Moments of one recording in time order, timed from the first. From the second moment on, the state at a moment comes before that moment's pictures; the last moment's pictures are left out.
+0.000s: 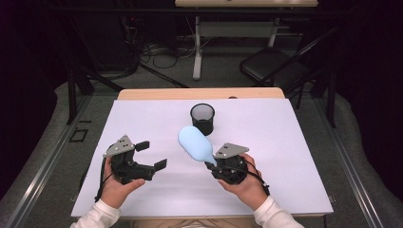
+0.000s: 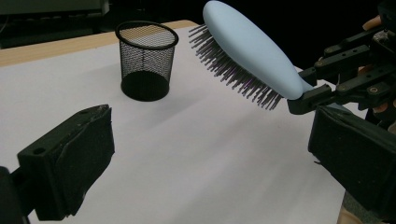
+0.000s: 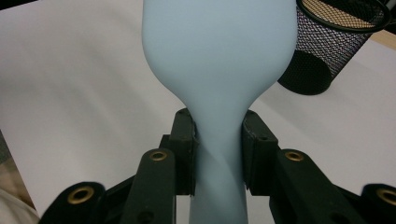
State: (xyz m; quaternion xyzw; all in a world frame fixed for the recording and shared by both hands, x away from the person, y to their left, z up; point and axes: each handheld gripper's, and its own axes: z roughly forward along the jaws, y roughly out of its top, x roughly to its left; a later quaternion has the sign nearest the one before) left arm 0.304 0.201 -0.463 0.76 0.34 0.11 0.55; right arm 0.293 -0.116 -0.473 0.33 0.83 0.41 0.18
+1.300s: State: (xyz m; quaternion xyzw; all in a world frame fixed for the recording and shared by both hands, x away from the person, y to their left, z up) left arm 0.319 0.181 -0.436 0.76 0.35 0.08 0.54; right arm 0.288 -0.118 -0.468 0.32 0.82 0.43 0.20
